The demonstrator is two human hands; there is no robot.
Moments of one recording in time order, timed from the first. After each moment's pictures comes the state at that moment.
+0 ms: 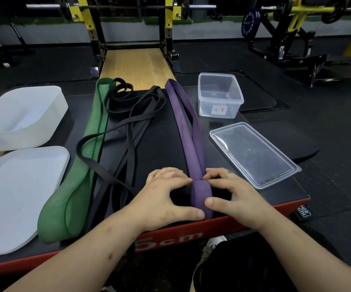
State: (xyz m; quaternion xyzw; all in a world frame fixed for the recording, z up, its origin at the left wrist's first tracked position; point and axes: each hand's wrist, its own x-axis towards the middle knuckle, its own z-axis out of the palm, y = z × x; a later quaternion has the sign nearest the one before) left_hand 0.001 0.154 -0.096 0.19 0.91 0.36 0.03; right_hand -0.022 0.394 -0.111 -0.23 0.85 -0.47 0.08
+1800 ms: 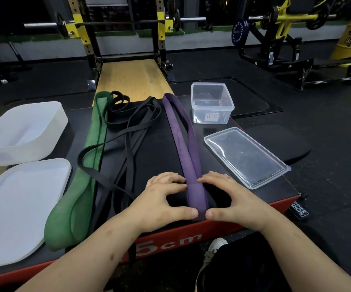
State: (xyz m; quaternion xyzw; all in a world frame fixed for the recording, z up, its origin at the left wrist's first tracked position) left_hand -0.001 0.152 -0.094 0.18 0.91 0.37 0.06; right_hand -0.014 0.407 -0.101 -0.23 0.88 -0.40 0.13
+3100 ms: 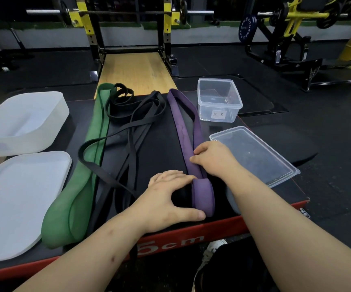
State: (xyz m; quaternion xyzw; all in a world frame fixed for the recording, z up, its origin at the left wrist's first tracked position) left_hand -0.002 0.151 -0.093 0.18 0.91 0.37 0.05; right_hand -0.115 0.330 -0.079 -0.01 0.94 -0.34 0.05
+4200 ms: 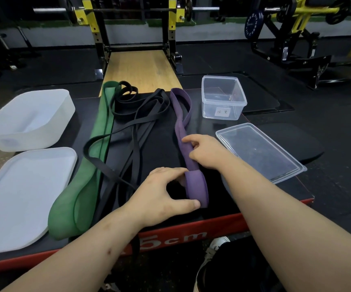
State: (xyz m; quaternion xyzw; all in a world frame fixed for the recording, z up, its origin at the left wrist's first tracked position) left_hand 0.004 0.144 -0.084 0.14 0.91 0.39 0.01; right_hand -0.131 0.314 -0.078 -0.12 0.93 -0.35 0.09
